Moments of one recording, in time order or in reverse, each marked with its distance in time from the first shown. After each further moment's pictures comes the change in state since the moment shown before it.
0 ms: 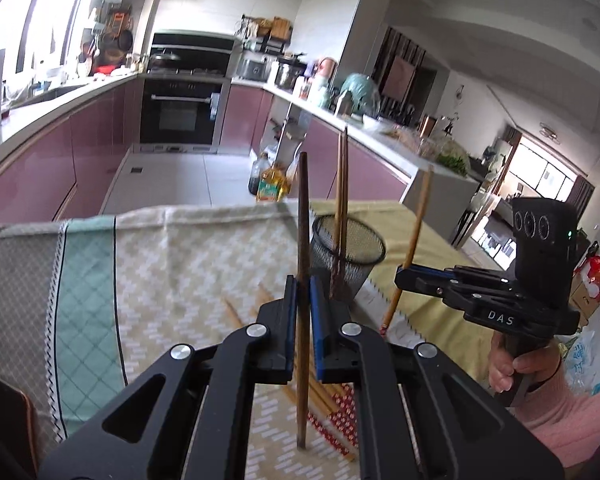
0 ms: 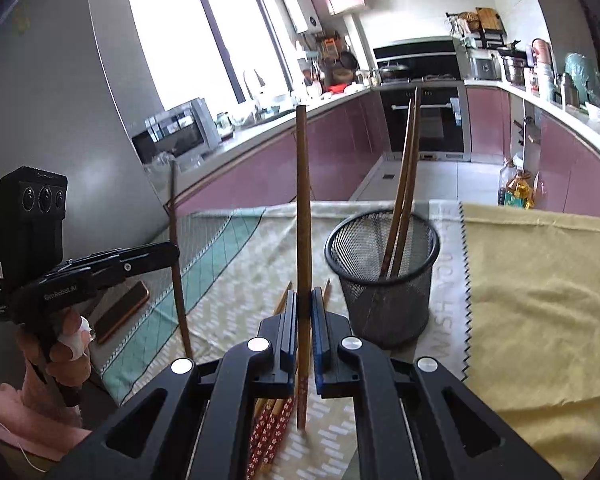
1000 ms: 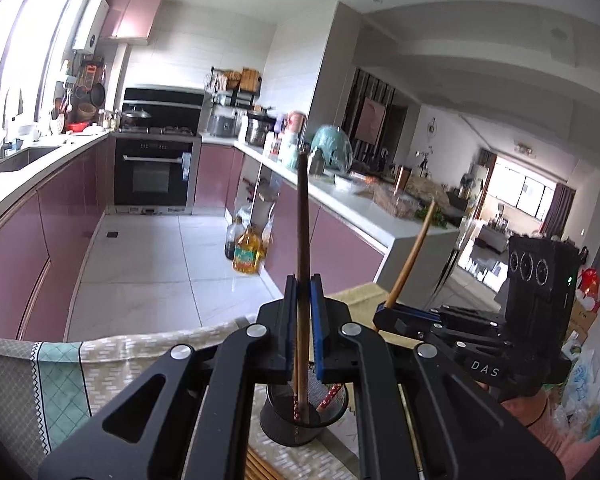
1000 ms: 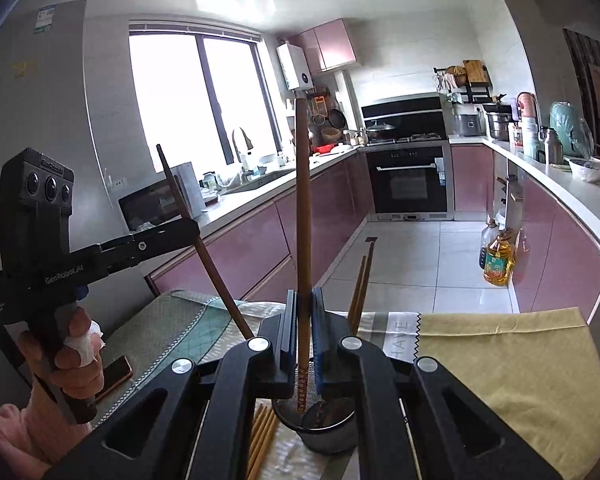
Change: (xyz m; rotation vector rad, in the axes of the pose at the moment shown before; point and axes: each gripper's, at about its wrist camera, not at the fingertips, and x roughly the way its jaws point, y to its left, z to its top) left arm 0.037 -0.051 0.127 0.086 -0.149 -0.067; right arm -0.016 -0.036 0.081 -0.024 -0.162 -0.055
